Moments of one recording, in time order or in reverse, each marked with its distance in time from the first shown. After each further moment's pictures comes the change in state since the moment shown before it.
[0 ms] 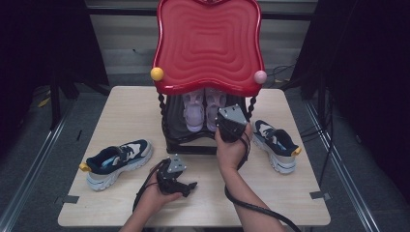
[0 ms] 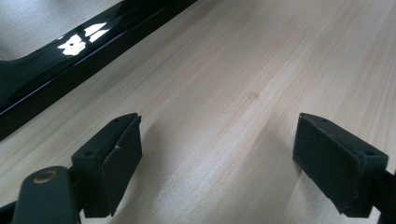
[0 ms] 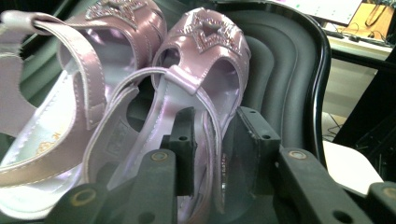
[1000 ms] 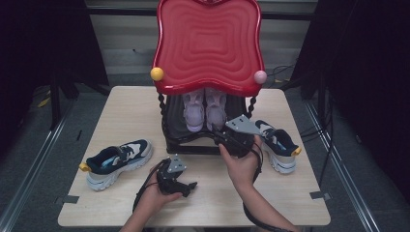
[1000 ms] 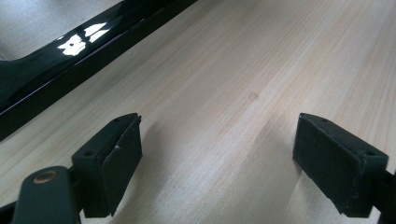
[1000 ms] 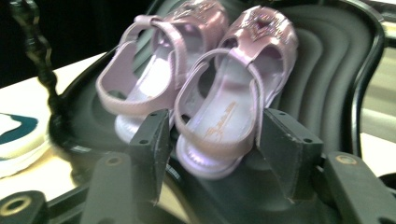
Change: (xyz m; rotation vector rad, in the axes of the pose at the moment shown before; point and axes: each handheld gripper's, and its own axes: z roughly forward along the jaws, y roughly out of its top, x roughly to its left) left arm 0.000 0.000 0.000 0.002 0.001 0.000; right arm -0.012 -0.005 -0.049 0.014 0.262 0.015
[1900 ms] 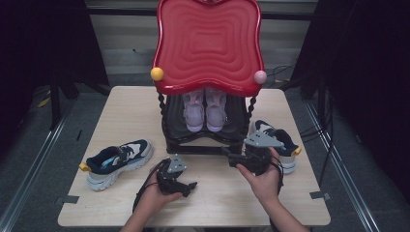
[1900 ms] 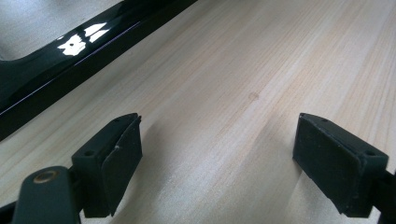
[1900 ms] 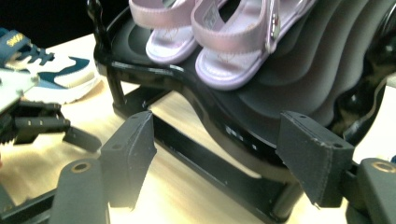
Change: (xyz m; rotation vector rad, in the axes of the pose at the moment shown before) left arm 0.000 0.000 0.000 0.003 0.002 0.001; right arm -0.032 -0.043 -0.034 0.099 0.201 0.012
